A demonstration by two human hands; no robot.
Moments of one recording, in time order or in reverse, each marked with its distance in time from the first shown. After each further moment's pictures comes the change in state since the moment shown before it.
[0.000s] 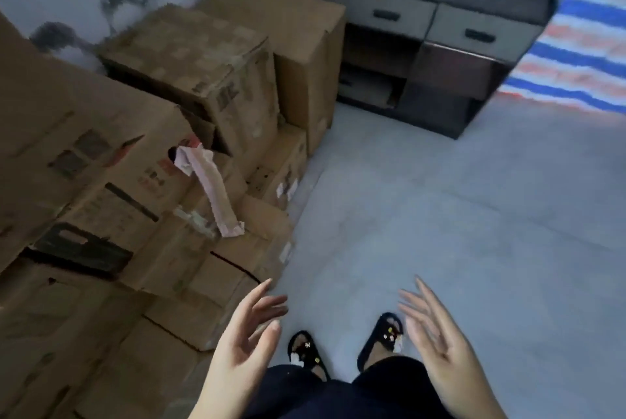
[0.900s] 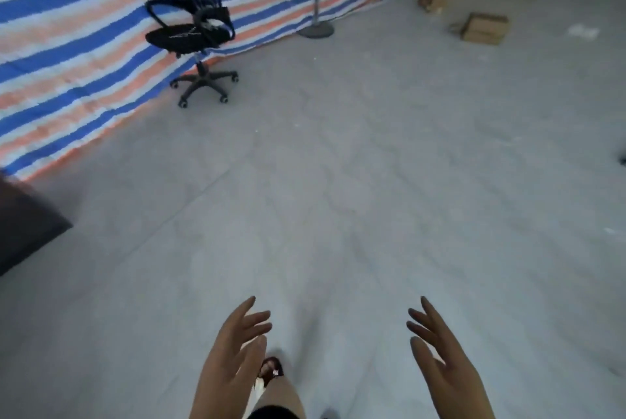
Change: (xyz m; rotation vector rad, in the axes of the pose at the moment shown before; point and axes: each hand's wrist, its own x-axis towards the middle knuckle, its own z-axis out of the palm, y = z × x) left_hand -0.237 -0.029 0.453 0.259 -1.269 0.219; right_hand -0.397 0.150 -0.315 0.203 1.406 0.188
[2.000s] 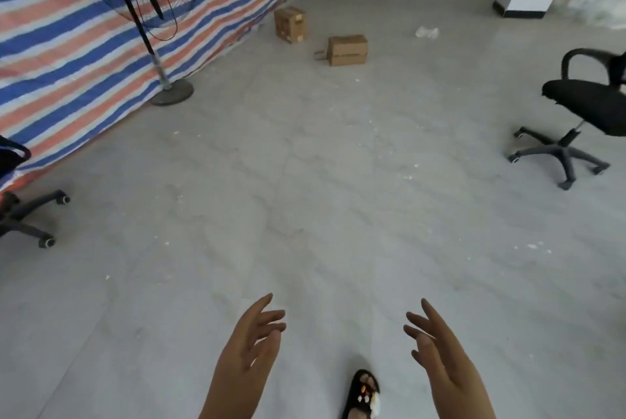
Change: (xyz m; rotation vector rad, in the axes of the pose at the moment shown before) left_hand 0.537 0.132 0.455 0.103 -0.505 0.057; right_hand 0.554 -0.054 -0.226 0.184 0.490 0.085
